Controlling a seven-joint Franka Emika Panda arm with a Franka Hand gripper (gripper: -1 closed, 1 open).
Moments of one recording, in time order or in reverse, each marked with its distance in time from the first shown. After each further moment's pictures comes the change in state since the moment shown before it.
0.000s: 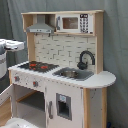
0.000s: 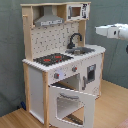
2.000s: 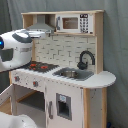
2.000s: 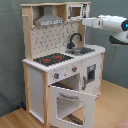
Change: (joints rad) arm -0.416 0.241 0.010 0.171 0.000 0.398 -0.056
